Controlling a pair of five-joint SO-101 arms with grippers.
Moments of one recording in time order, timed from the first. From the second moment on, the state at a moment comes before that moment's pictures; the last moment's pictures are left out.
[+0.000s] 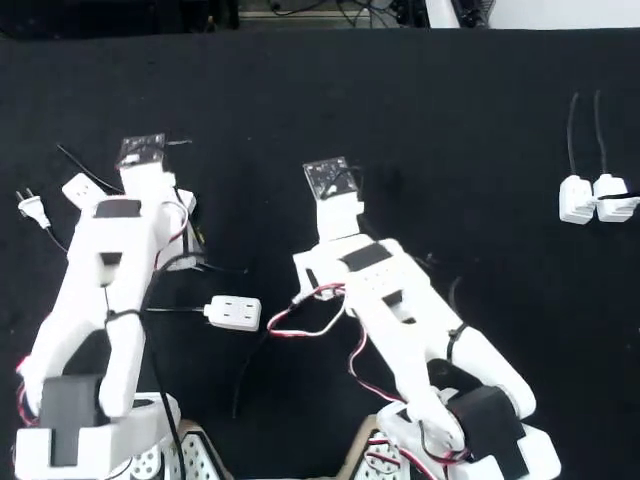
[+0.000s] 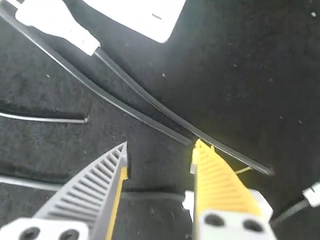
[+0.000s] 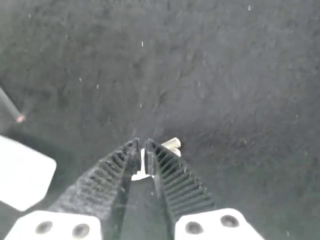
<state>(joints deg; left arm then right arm) -7.6 -15.4 38.9 57.6 2.9 -24.4 -16.6 52.6 41.5 -8.9</state>
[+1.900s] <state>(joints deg) -13.5 -16.5 54.8 35.6 10.1 -21.9 -21.5 54.3 52.5 11.8</state>
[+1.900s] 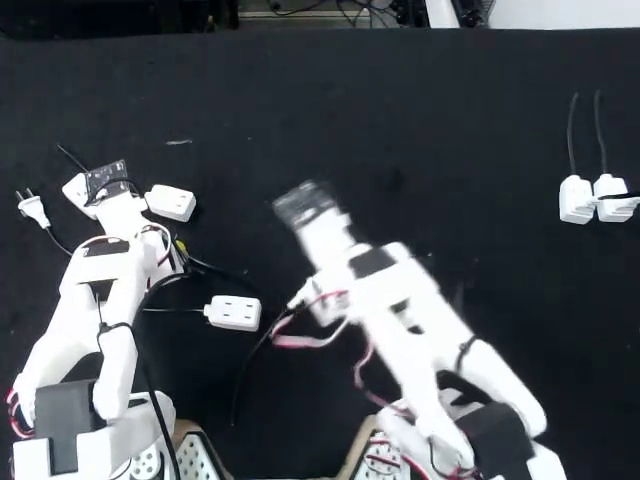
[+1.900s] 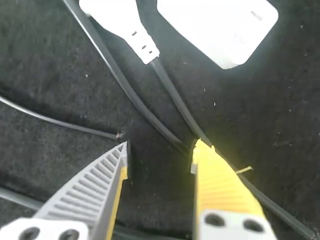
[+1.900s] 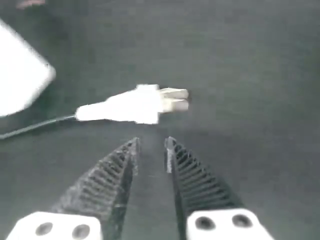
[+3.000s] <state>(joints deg) -13.5 -16.5 54.8 35.4 10.1 -39.8 -42.0 68.8 46.6 3.5</state>
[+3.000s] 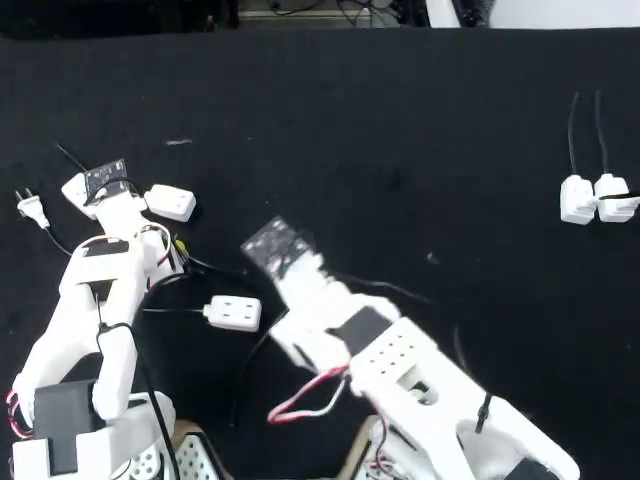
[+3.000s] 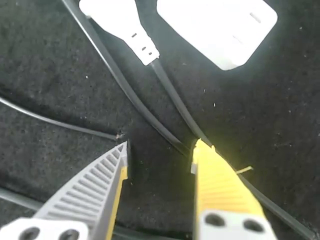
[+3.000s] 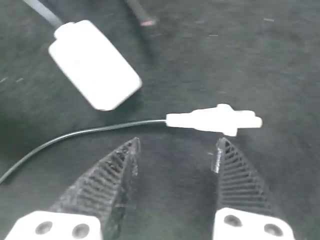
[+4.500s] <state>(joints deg) -13.5 -16.5 54.8 35.4 10.1 -40.7 -42.1 75.5 33.4 3.5</state>
